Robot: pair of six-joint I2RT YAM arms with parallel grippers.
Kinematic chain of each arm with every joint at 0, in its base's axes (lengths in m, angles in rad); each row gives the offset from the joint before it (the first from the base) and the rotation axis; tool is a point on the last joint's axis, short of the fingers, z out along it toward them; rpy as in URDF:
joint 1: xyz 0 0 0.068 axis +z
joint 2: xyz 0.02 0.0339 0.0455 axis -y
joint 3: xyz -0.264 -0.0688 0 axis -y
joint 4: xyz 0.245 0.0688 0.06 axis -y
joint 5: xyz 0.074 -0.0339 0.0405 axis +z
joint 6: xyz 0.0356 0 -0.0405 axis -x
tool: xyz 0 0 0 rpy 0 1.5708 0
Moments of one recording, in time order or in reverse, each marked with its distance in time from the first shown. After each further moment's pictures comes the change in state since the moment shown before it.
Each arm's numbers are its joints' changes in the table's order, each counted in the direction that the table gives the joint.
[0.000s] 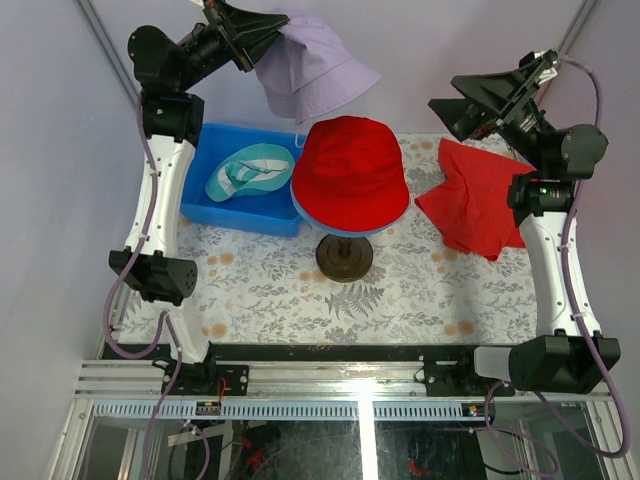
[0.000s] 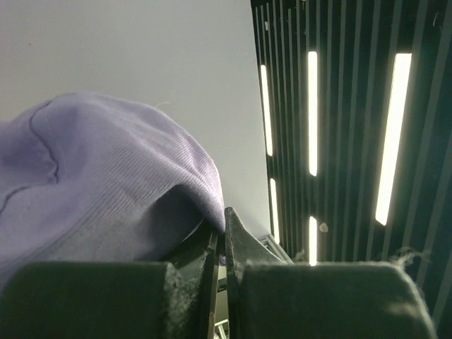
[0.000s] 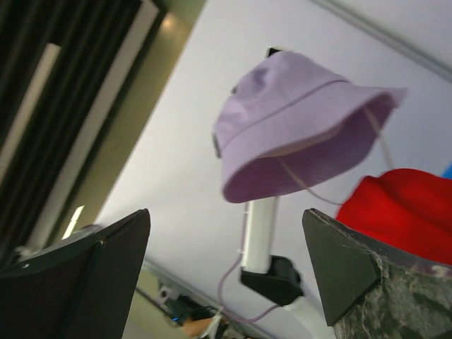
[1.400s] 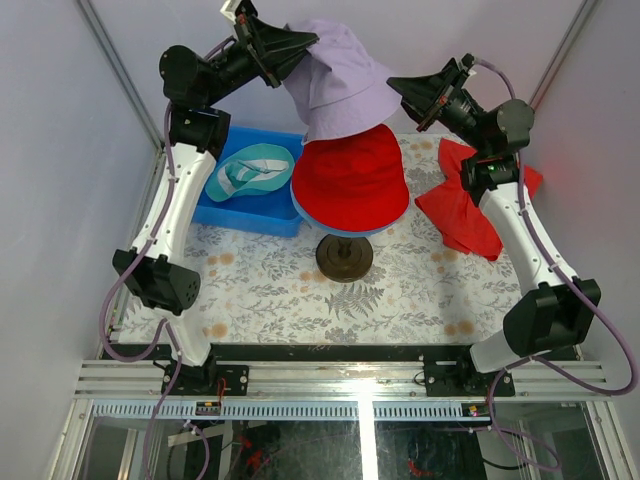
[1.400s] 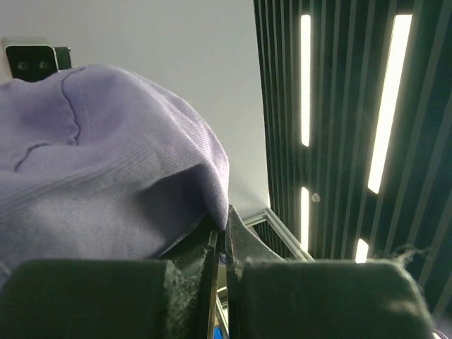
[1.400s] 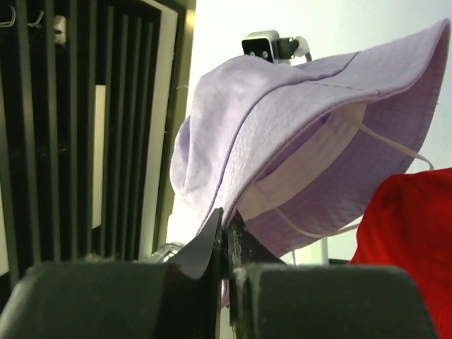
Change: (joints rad) left arm -0.135 0.037 -0.150 0.171 0.047 0.002; right arm 0.242 -0.231 0.089 0.078 -0.120 -0.296
